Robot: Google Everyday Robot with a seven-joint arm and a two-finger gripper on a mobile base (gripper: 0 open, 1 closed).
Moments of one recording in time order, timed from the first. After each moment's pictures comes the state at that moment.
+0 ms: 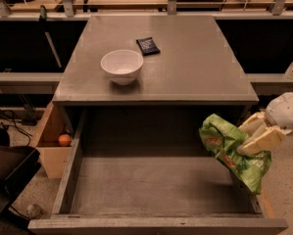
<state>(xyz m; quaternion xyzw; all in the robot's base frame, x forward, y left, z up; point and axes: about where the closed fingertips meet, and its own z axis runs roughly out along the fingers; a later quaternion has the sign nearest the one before) 0.448 -0.246 0.802 -0.57 0.70 0.36 0.22</state>
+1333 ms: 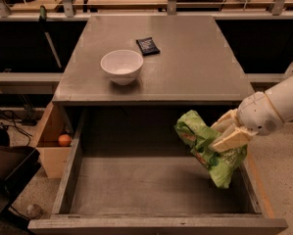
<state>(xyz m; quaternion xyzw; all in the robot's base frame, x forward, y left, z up) 0.465 -0.189 0.793 -0.60 0.71 0.27 0.25</state>
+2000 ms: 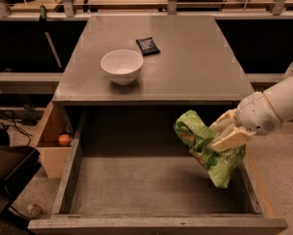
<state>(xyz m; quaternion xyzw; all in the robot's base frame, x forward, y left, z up) 0.467 -0.184 0.792 -0.60 0.71 0.27 0.25</state>
